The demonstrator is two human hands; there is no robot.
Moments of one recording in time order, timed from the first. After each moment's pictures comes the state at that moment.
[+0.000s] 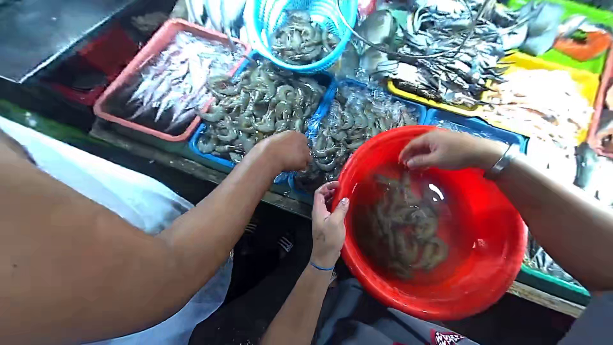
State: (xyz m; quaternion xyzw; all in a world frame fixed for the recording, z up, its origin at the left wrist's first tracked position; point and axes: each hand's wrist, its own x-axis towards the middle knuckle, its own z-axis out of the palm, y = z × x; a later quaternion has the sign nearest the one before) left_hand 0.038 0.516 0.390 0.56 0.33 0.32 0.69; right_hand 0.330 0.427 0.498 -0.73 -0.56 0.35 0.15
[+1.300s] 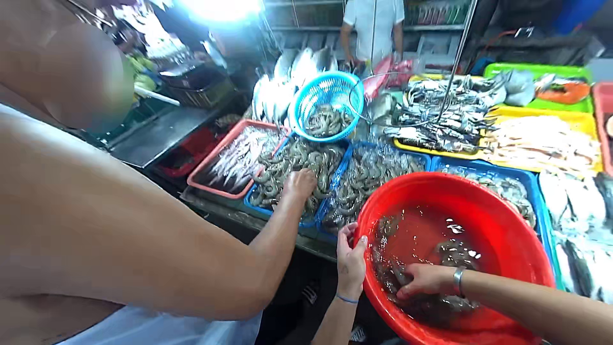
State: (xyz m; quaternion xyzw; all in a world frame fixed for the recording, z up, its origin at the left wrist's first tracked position) left_hand 0.044 0.520 0.390 0.55 0.33 0.34 0.68; right_hand 0.198 0.369 0.366 -0.68 -0.37 0.62 0.13
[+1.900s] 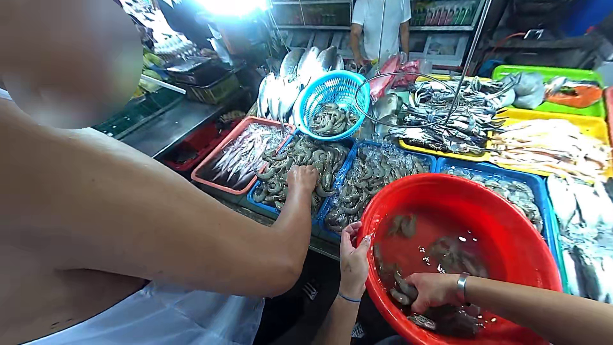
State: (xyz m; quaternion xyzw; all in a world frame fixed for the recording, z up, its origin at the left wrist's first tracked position) left_hand 0.043 0.518 0.387 0.53 0.32 0.35 0.70; right_hand 0.189 0.363 0.360 -0.63 -0.43 0.64 0.07
